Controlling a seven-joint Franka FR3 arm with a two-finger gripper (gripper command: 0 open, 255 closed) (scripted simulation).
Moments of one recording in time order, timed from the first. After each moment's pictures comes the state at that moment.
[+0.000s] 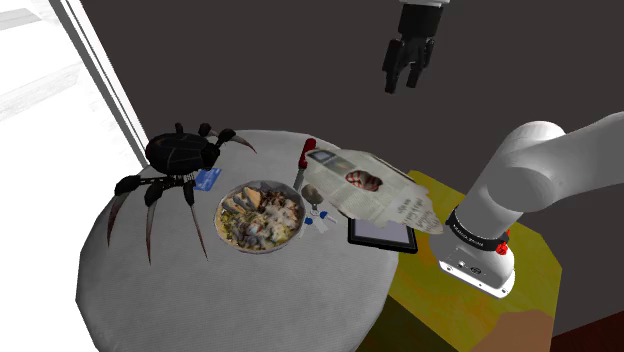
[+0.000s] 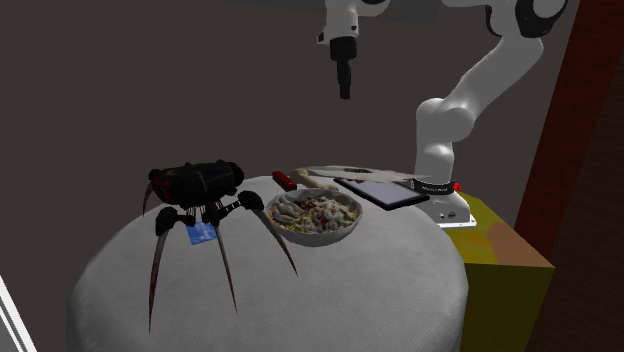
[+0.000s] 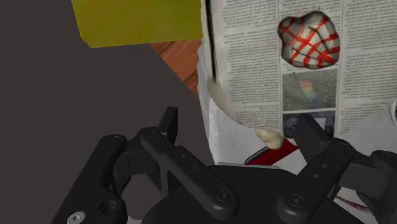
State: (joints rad) arm 0.01 -0.78 -0.03 -2.45 0.10 1.58 0.09
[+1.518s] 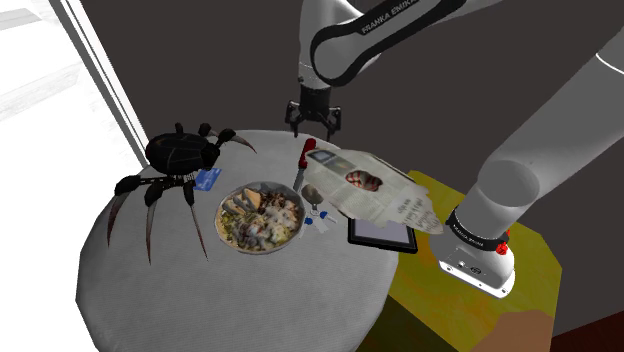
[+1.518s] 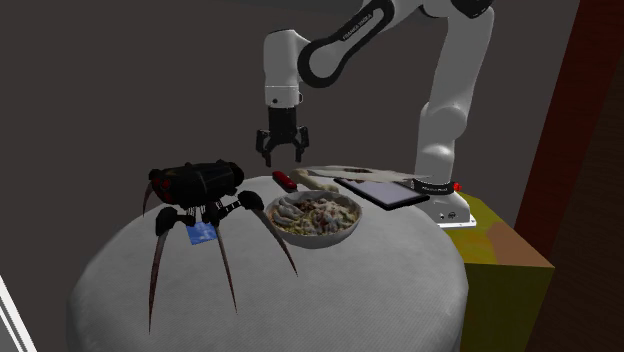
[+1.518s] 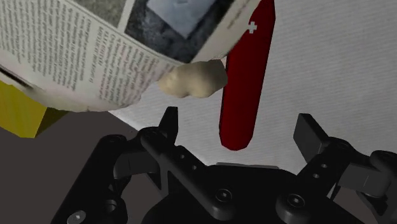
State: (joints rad) arm -0.18 -0.15 0.44 -2.38 0.09 2.25 1.18
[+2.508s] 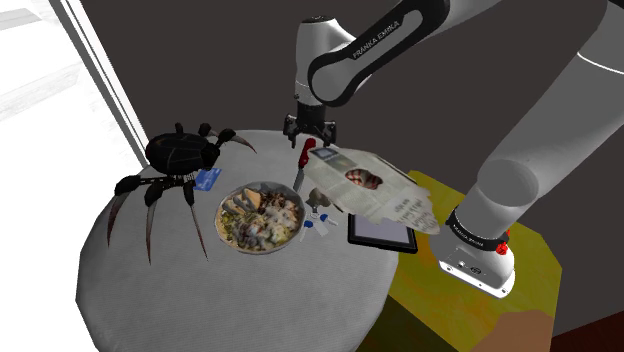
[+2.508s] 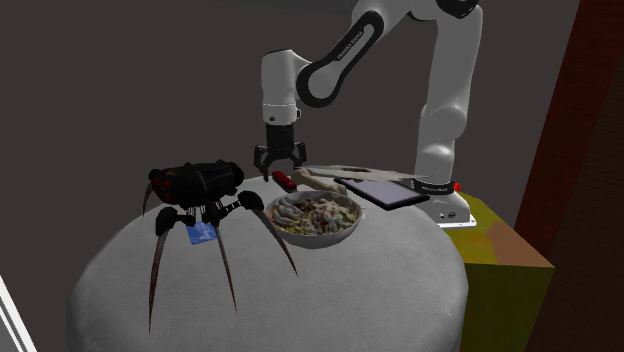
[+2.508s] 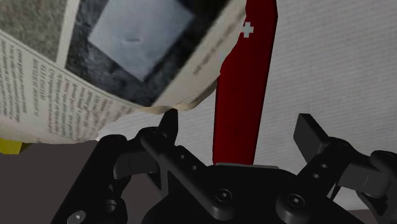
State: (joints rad) arm -0.19 -0.05 0.45 -2.40 0.03 2.37 1.26
